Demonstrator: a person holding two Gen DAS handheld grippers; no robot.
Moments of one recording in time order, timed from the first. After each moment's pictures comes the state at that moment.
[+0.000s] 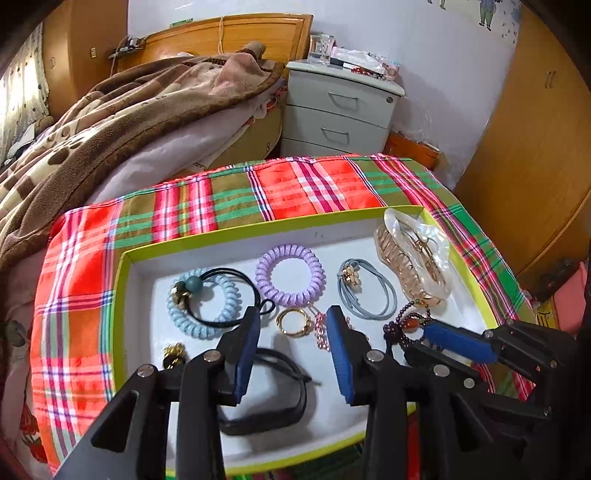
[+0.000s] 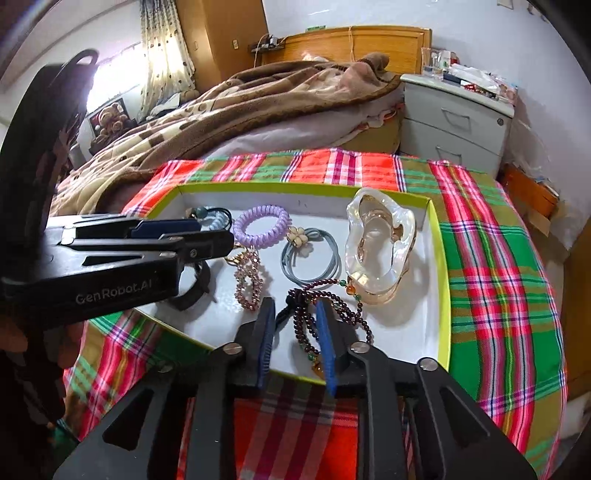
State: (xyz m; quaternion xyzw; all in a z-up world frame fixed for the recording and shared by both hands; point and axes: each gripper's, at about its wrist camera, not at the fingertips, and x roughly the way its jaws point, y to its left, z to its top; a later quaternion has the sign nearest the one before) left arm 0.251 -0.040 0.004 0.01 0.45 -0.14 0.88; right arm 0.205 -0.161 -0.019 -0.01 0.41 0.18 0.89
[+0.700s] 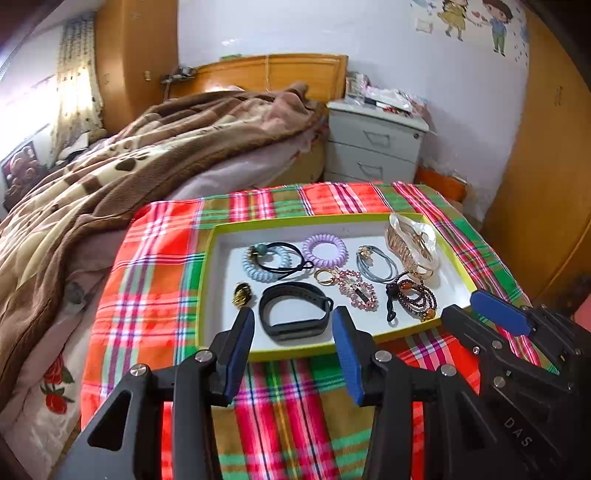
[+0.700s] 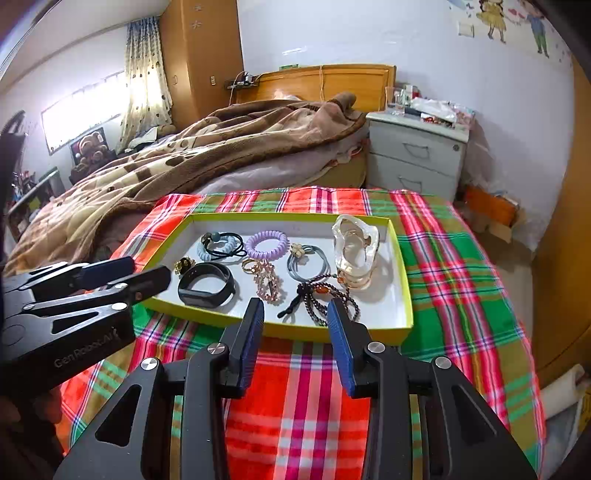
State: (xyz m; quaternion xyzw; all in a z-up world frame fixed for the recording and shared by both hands) left arm 0.155 -0.016 0.035 0.00 0.38 -0.05 0.92; right arm 0.139 -0.146 0.019 -0.01 0.35 0.10 0.93
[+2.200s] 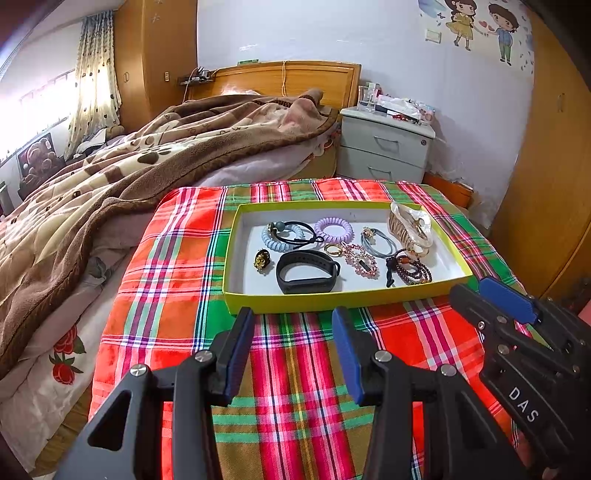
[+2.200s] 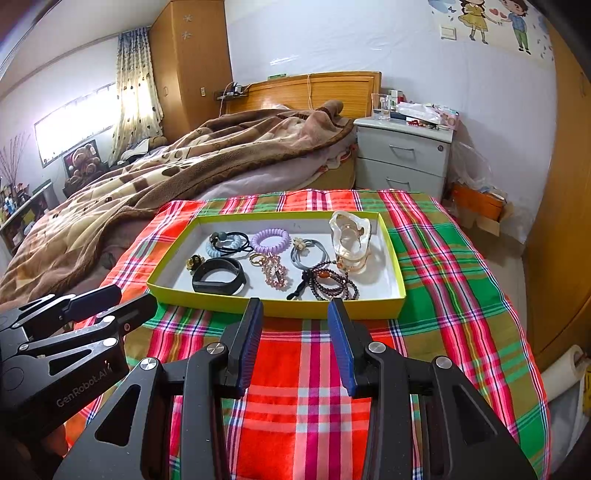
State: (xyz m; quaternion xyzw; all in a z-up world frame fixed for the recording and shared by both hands) left arm 0.108 -0.009 0.033 0.00 0.38 -0.02 0.93; right arm 0.108 -0.141 0.024 0.01 0.34 0.08 0.94
